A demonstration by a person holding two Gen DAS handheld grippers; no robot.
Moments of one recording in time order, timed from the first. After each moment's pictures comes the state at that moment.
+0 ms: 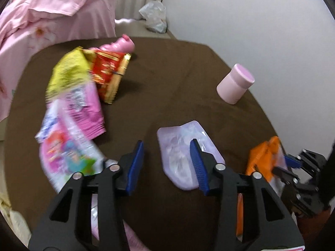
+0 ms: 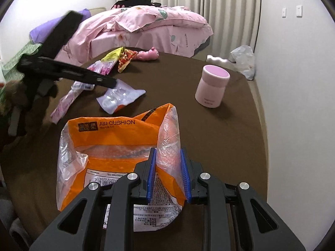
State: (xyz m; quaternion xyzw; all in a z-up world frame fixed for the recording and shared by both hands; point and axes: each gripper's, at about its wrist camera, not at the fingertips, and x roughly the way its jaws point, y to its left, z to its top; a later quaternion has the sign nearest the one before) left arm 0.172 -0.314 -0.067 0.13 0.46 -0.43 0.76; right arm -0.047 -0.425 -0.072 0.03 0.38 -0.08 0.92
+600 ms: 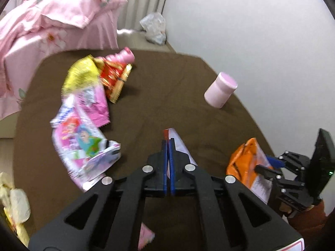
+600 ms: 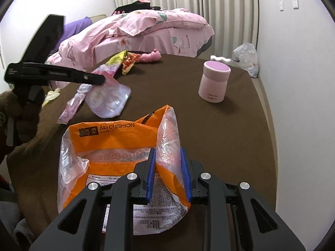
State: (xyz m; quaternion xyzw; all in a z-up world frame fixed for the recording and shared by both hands) left arm 0.136 -0.267 -0.029 0.09 0.42 -0.44 0.79; right arm -0.056 -0.429 -0.077 0.07 0.36 -0.05 0.93
